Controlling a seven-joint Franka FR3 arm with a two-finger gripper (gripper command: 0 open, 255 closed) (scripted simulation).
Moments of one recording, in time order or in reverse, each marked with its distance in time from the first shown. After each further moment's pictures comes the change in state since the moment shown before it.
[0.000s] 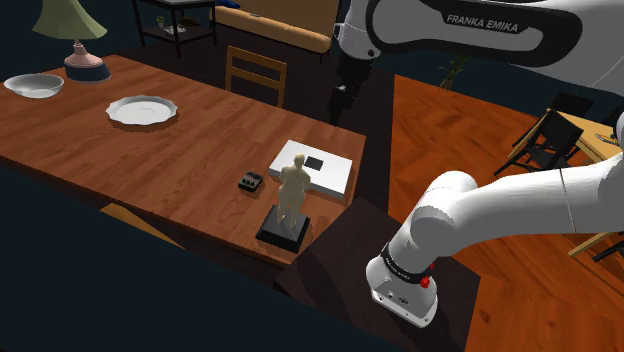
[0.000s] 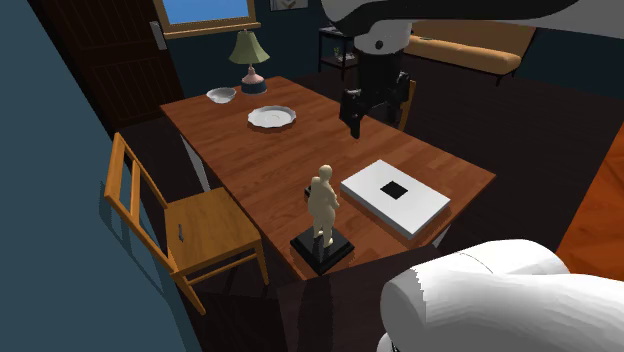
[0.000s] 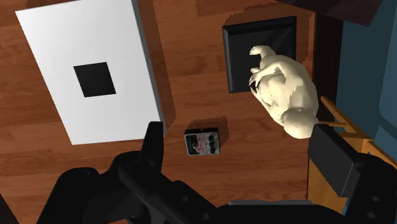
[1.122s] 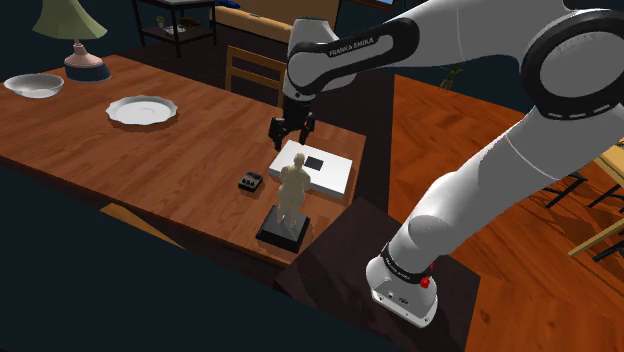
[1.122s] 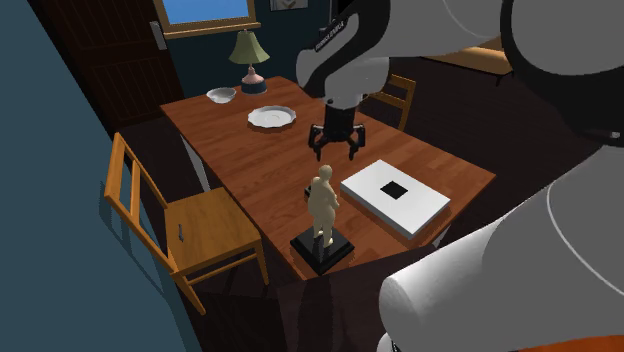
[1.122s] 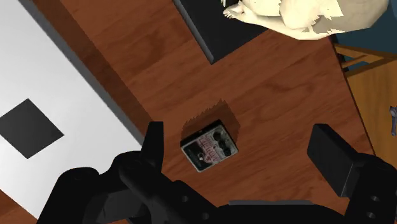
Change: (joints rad) arm -0.050 0.525 0.031 0.039 0.170 0.404 0.340
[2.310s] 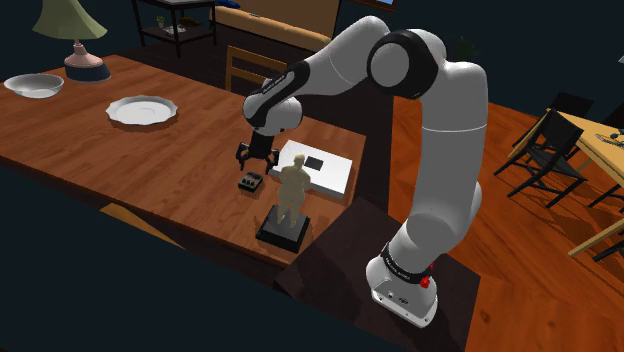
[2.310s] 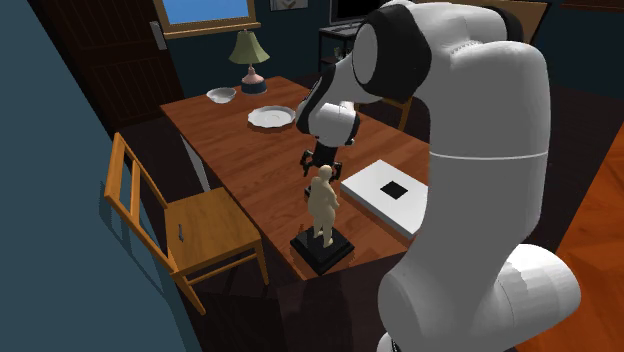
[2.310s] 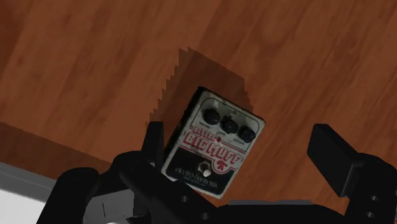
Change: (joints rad) arm -0.041 0.711 -0.002 0.372 0.289 0.289 0.206
